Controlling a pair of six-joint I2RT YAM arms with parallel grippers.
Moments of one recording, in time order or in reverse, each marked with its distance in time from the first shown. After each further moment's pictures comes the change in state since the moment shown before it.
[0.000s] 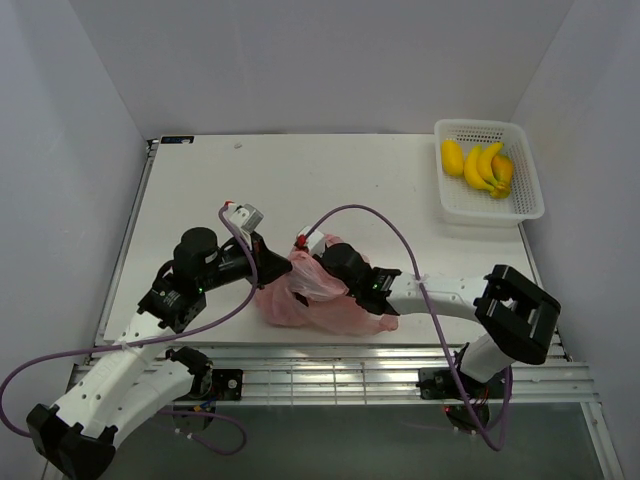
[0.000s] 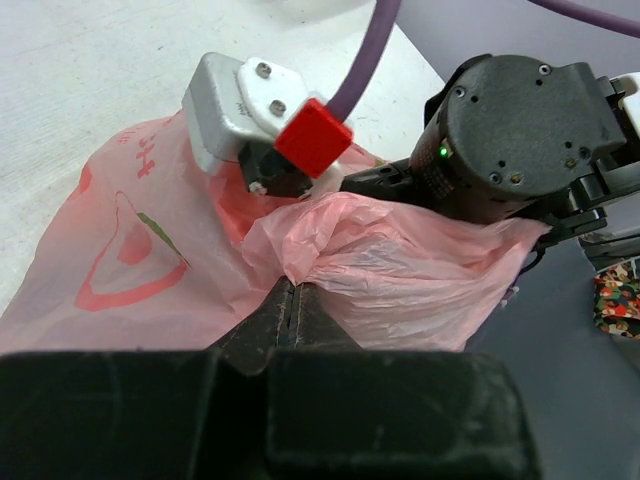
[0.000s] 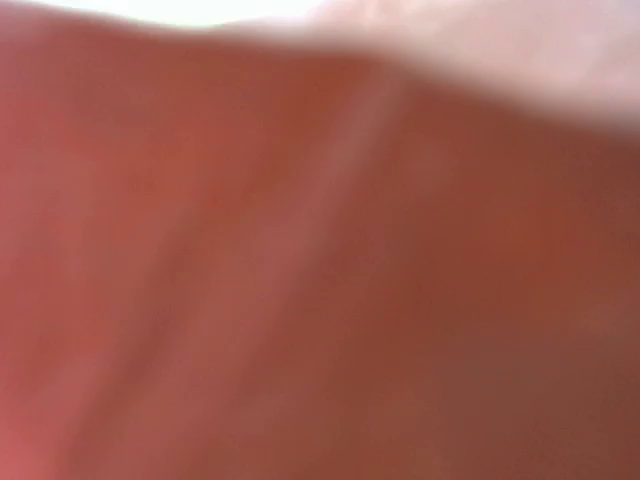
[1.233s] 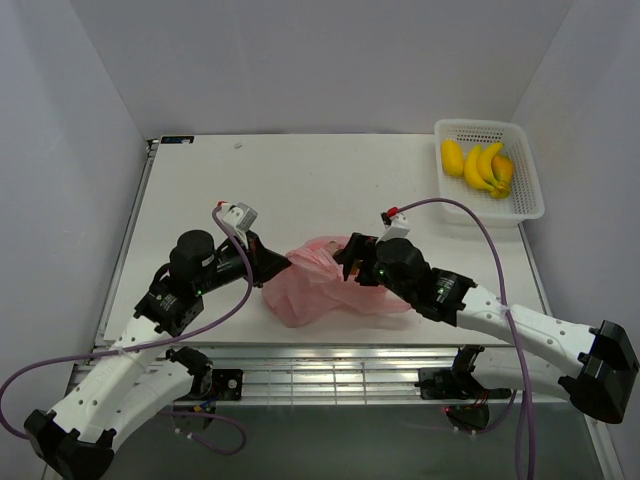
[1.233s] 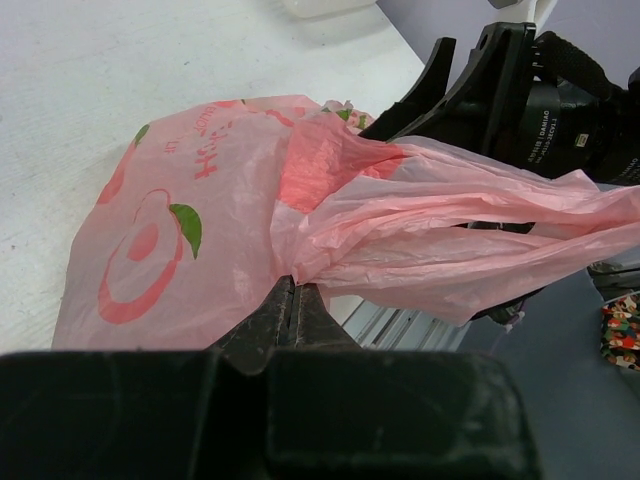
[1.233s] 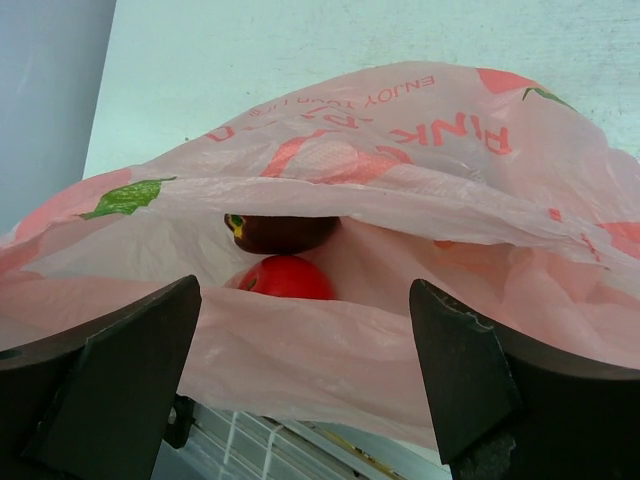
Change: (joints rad) left arm -0.003 -0.030 0.002 -0.008 -0.083 -0.026; right arm -0.093 -0.491 -0.069 -0.434 0.310 0.620
